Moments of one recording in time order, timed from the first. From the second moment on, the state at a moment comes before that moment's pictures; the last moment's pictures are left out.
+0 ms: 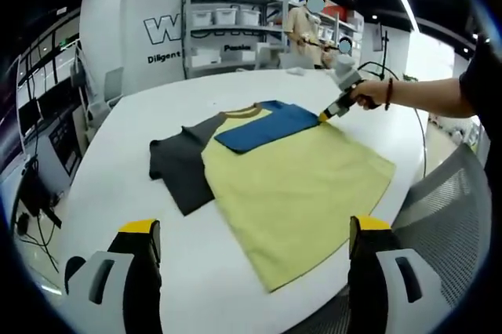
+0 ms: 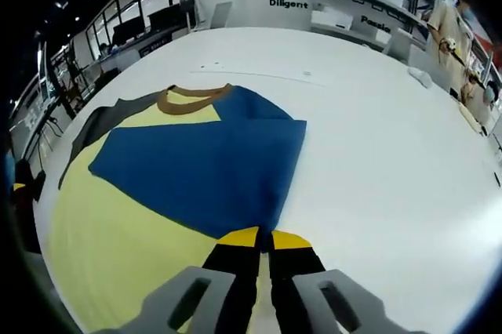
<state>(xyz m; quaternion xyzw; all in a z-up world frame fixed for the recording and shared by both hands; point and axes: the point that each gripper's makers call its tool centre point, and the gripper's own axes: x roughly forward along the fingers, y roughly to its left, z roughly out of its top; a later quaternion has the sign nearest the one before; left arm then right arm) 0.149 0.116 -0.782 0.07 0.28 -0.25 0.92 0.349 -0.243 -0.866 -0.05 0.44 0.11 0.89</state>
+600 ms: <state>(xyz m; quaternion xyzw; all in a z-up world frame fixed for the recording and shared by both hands) 0.181 0.126 -0.780 0.06 0.30 -0.25 0.92 0.353 -0.272 -0.865 -0.08 0.44 0.11 0.89</state>
